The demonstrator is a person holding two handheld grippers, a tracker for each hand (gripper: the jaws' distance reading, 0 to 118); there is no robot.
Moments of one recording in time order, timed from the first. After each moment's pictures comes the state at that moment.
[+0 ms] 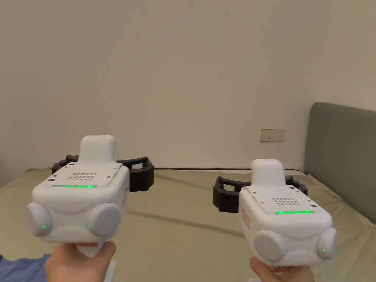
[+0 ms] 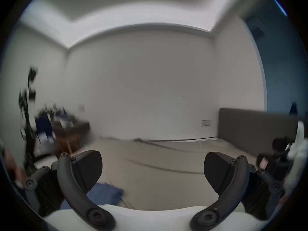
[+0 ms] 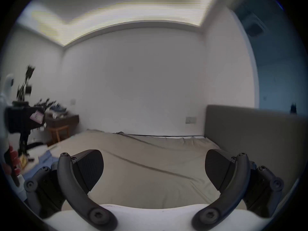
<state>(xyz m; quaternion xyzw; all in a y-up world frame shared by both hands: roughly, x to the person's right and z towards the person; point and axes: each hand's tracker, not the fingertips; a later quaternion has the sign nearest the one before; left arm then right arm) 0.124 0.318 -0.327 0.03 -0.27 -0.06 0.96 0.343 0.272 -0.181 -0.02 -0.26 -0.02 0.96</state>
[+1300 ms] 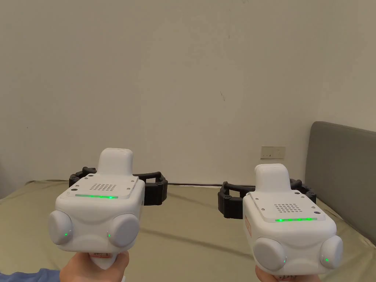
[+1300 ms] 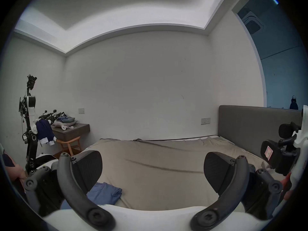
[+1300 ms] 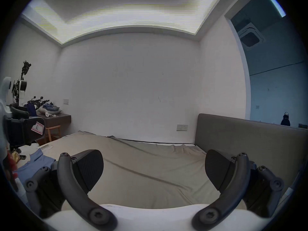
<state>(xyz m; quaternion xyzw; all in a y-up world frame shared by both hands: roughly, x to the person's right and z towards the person) 0.130 0.320 -0.321 -0.01 -0.28 -0.04 0.96 0.326 0.299 -0.178 -0.01 -0.29 0.05 0.96</state>
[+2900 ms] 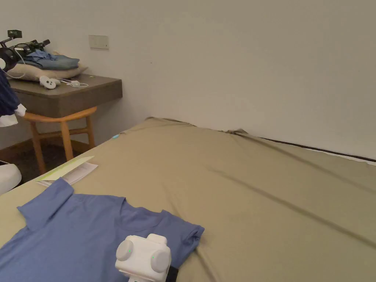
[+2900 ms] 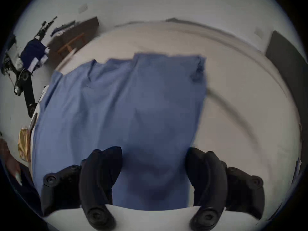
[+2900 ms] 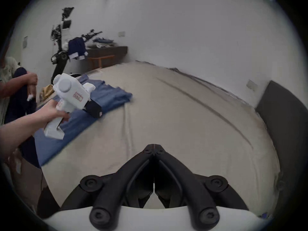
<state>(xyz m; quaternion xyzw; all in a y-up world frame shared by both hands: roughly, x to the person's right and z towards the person) 0.009 -0.050 -0.666 -0.50 -0.15 -0.16 0.84 0.239 0.078 -0.330 -0.33 -0.04 0.05 0.94</state>
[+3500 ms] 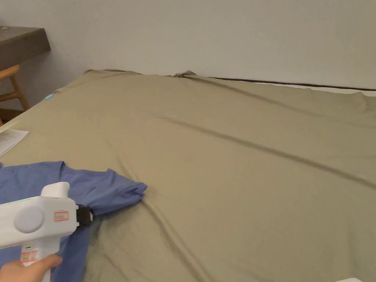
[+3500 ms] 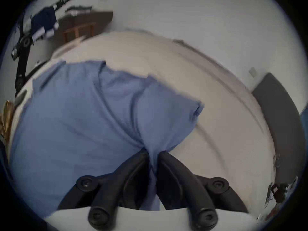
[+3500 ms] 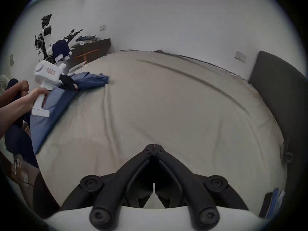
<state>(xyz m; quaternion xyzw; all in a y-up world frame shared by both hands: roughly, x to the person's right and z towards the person) -0.059 0.019 -0.640 -0.41 -0.21 0.03 0.89 0.290 0.045 -0.247 -0.35 -0.09 0.00 0.93</state>
